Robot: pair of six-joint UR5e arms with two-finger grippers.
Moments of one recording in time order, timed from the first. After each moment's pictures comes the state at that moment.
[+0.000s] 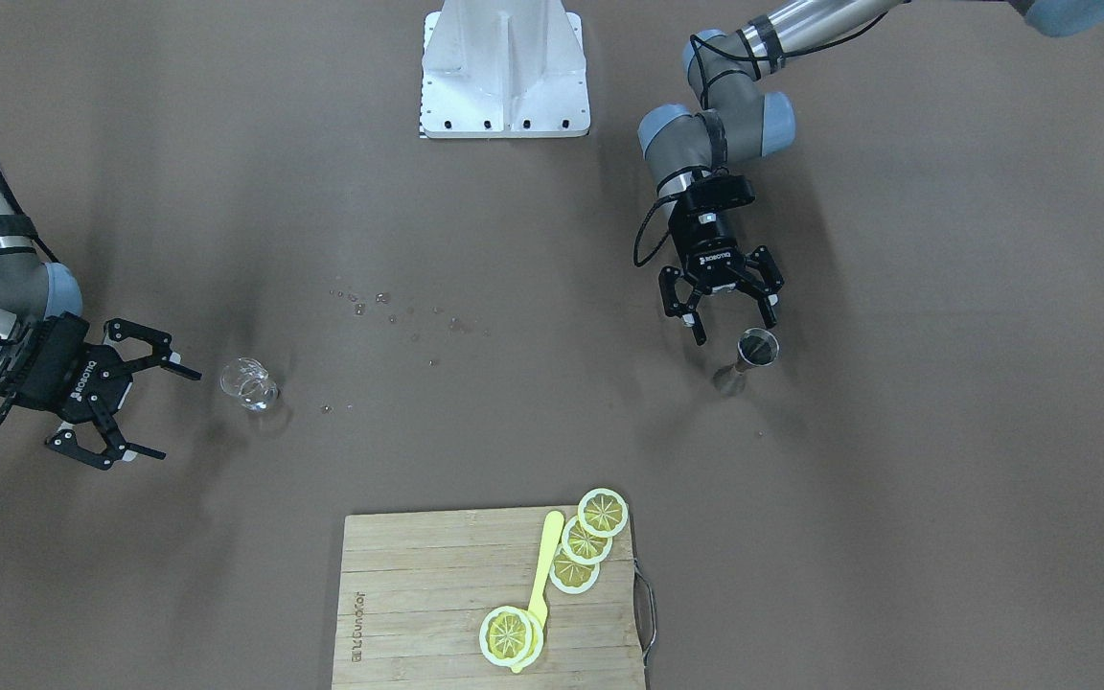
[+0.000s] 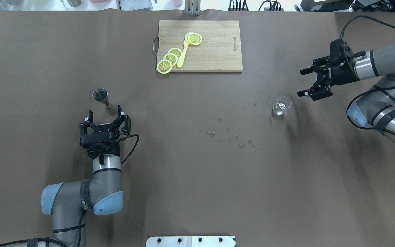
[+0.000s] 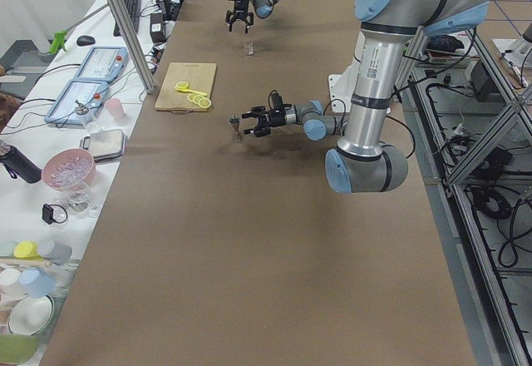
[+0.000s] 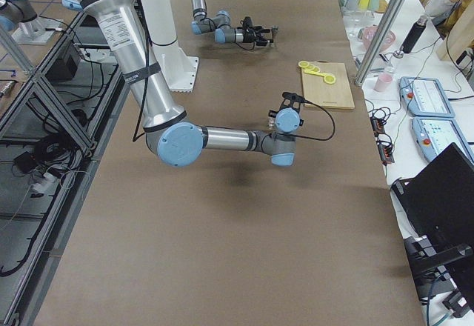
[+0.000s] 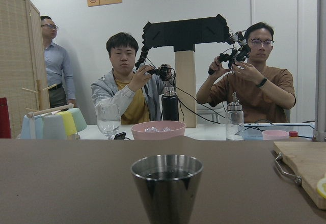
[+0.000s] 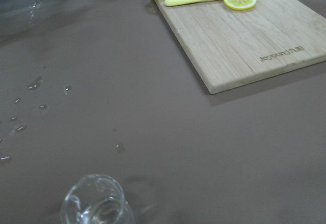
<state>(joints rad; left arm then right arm) -0.21 -1.90 -1.54 -1.84 -0.24 -1.75 1.03 -1.14 1.00 0.01 2.43 0.17</state>
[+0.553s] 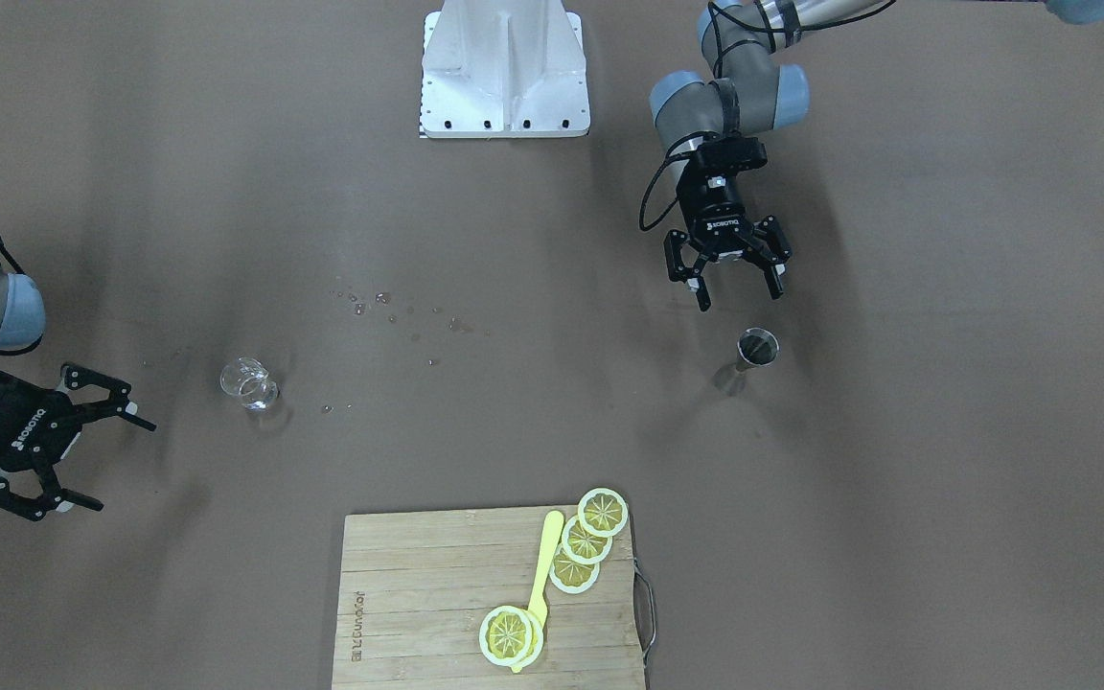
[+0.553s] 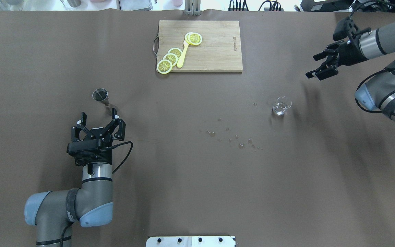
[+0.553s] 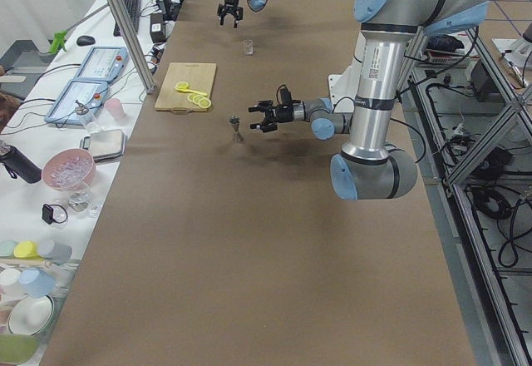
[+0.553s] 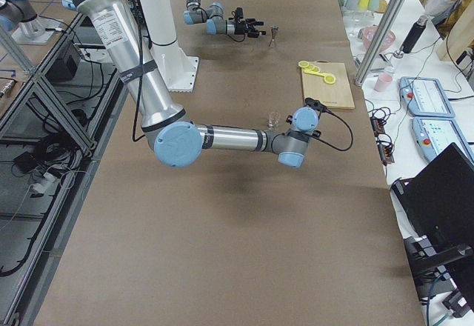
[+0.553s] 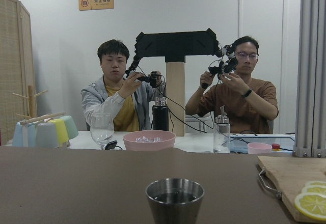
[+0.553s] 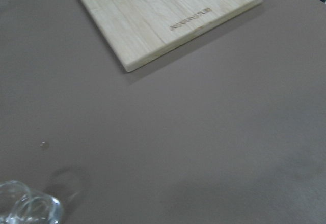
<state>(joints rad) -0.17 -1.81 -1.68 -1.84 -0.18 -1.75 1.11 -1.10 1.01 -0.36 2.43 0.17</state>
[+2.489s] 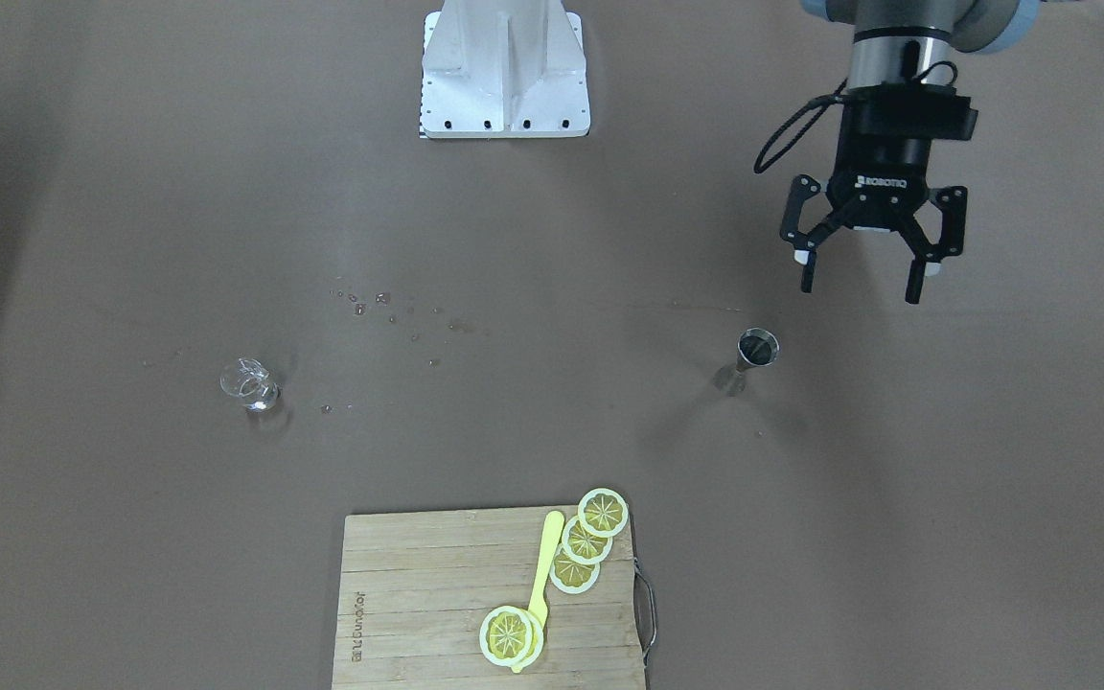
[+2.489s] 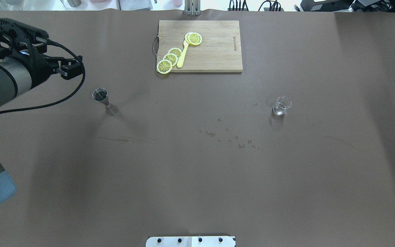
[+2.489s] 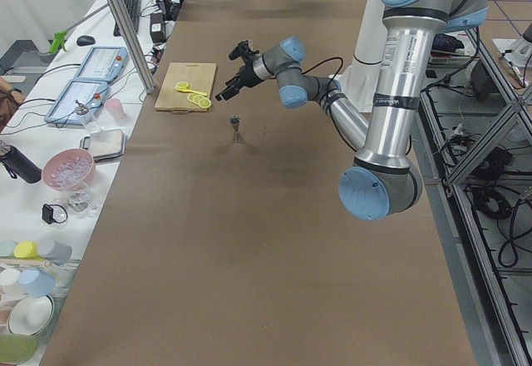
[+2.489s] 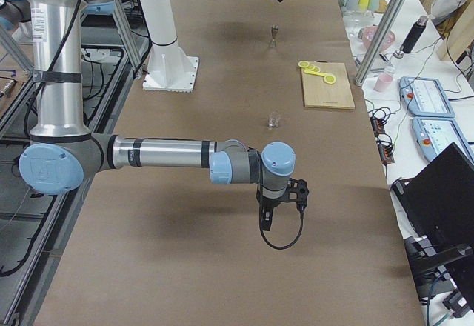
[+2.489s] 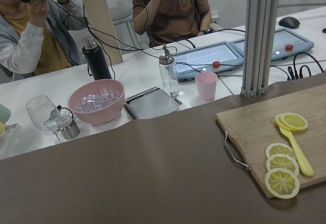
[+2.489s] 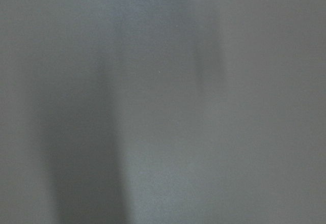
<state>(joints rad) -0.78 -1.74 -2.04 -2.08 -1.40 -0.67 1.52 -1.62 1.62 -1.53 2.30 0.16</state>
